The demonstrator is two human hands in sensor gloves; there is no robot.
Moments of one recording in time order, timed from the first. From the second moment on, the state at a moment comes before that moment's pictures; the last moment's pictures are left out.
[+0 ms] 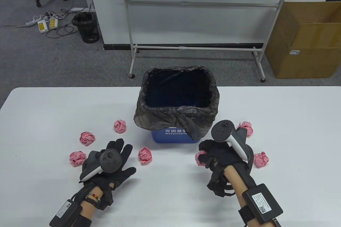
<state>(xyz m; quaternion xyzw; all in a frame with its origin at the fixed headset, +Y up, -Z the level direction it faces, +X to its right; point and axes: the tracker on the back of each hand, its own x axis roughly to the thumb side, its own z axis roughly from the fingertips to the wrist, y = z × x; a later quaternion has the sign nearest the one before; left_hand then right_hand) -0.243 -0.732 -0.365 -0.09 -0.16 0.12 0.98 0.132 -0.628 -0.373 -0.06 0.18 0.95 0.24</state>
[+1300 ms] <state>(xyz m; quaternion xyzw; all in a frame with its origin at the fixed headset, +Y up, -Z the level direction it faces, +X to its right) -0.241 -0.727 -0.363 -0.08 -0.17 0.14 0.97 0.174 -0.526 -0.392 -0.06 -0.07 0.95 0.28</state>
